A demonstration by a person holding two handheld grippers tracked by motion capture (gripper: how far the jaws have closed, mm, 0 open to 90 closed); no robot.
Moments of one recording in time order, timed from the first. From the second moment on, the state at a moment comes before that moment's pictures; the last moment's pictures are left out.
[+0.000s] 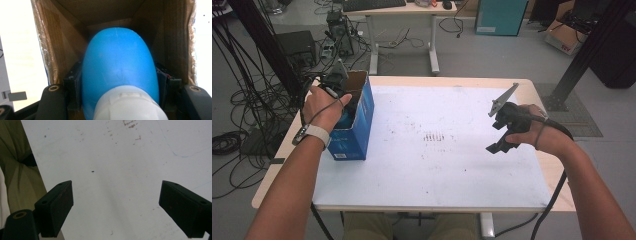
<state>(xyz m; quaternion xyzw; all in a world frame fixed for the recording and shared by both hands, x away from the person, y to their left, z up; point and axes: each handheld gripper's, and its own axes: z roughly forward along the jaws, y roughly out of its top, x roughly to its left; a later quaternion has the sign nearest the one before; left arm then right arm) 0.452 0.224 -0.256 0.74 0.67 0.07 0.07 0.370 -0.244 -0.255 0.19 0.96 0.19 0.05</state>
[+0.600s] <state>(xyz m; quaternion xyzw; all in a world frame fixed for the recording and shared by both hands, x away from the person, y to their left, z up) 0.452 0.224 -0.256 0.74 0.67 0.07 0.07 0.370 -0.243 -0.254 0.19 0.96 0.19 0.05</state>
